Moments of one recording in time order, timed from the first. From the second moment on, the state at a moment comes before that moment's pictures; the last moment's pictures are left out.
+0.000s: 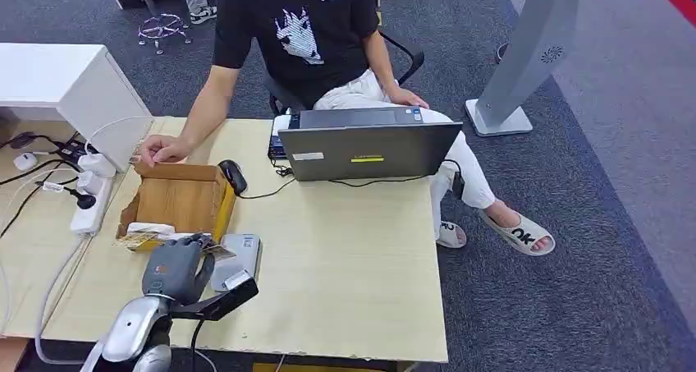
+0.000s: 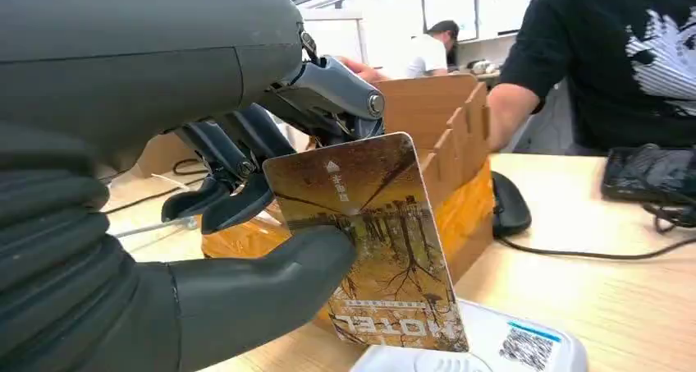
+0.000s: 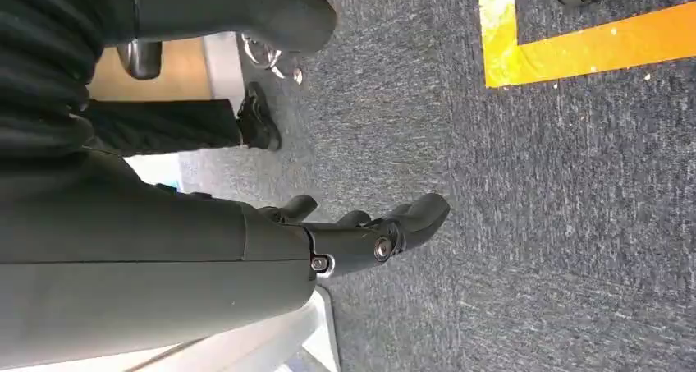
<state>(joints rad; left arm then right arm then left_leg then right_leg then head) 0.01 0.21 -0.33 -1.58 -1.25 0.11 0.16 -0.03 0.08 0.33 -0.16 -0.09 -0.44 0.19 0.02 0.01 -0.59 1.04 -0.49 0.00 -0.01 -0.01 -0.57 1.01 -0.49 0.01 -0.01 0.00</state>
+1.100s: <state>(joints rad) -0.13 0.12 -0.28 -1.32 -1.20 0.11 0.06 -0.03 0.08 0.35 -0.16 -0.07 -0.43 0.19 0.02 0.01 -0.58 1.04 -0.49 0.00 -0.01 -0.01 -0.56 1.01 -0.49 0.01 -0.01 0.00</state>
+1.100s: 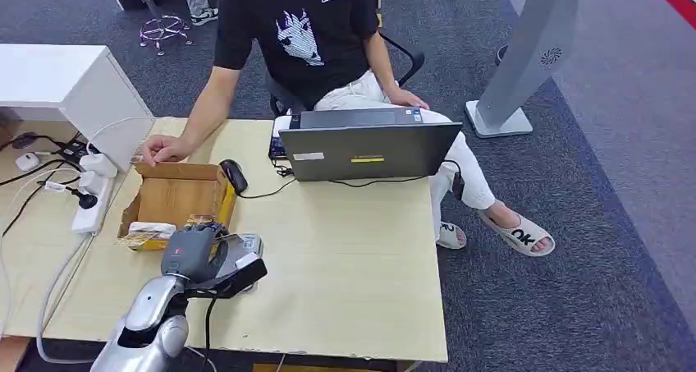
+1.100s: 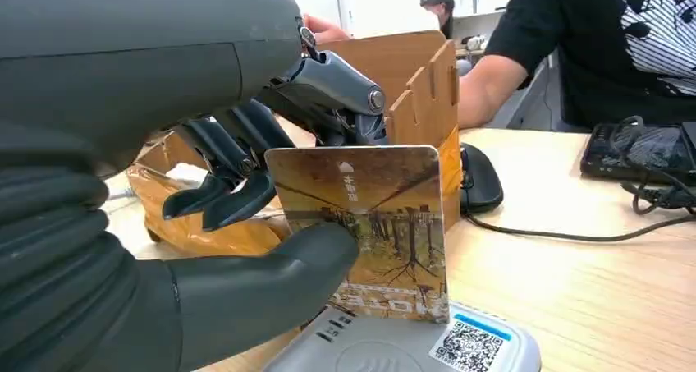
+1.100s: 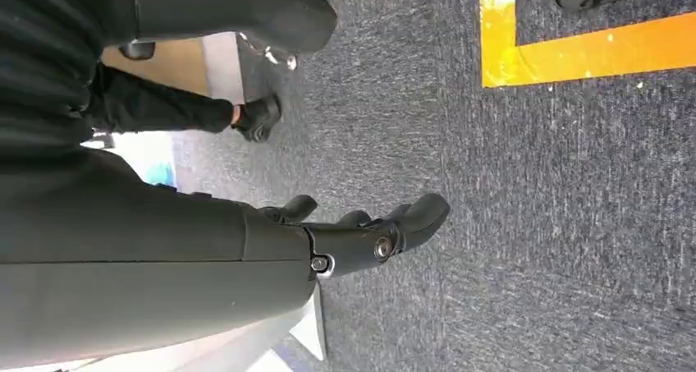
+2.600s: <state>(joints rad) -0.39 0.17 -0.07 -1.49 -1.18 0.47 0.05 -0.04 0.08 0.41 -0.16 -0.03 -0.44 0.18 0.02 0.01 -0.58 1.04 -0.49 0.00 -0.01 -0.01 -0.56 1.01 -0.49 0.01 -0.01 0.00</state>
